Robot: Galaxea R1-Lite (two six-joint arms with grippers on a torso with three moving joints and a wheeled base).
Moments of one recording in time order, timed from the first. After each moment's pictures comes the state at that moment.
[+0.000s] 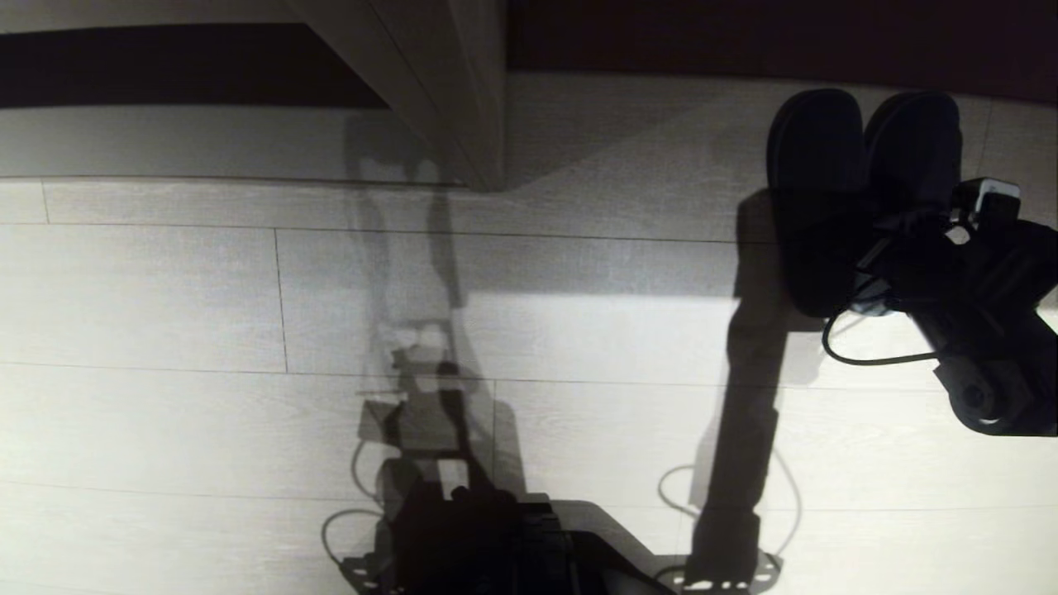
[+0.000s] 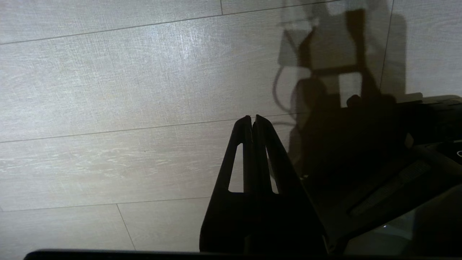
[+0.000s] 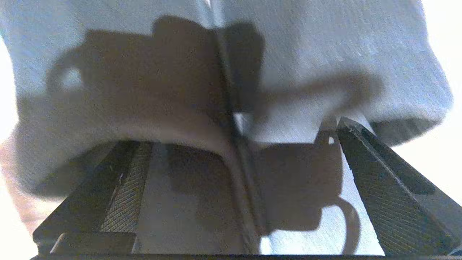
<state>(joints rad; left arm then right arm) 0.00 0.00 0.00 0.01 -0.02 0.13 -0.16 1.98 -0.91 -1.35 -0.05 0.16</state>
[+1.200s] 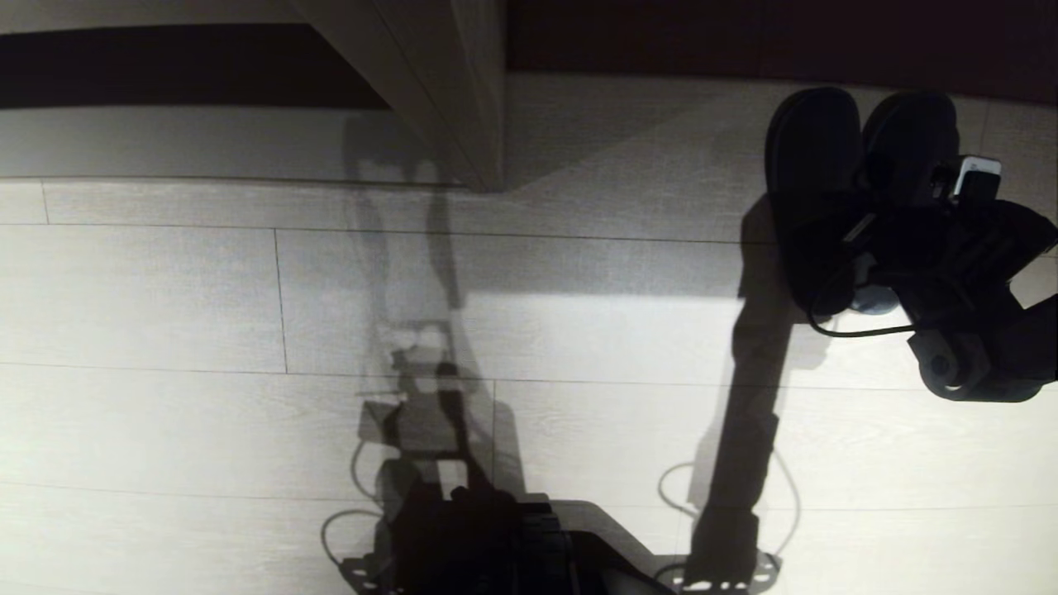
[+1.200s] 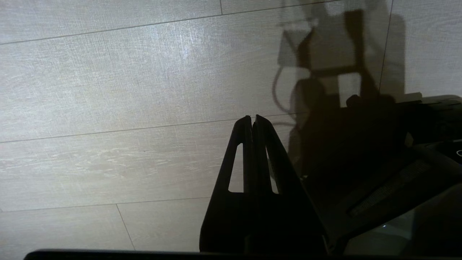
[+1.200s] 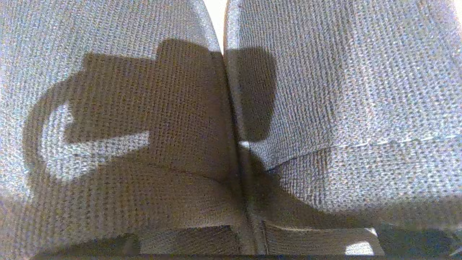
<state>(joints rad) 0.00 0.00 0.00 0.02 -0.02 0.13 -0.16 2.09 -1.12 -1.36 -0.02 0.12</state>
